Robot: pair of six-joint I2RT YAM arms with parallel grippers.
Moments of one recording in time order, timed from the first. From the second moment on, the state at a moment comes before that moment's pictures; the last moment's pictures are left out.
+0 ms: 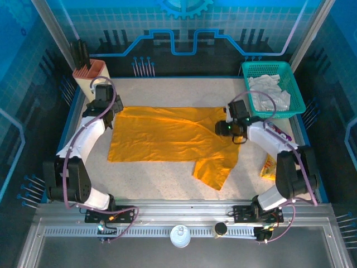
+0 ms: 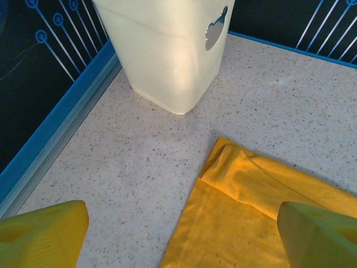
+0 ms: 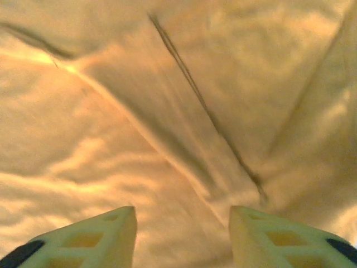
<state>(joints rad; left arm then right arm) 0.00 1.46 1.14 -0.39 -0.41 -0.32 0.27 1.56 1.05 -0.50 -0.10 0.29</state>
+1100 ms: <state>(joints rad) 0.00 1.36 1.14 -0.56 -0.35 -0.43 0.27 2.12 1.52 -0.55 -0.20 0.21</state>
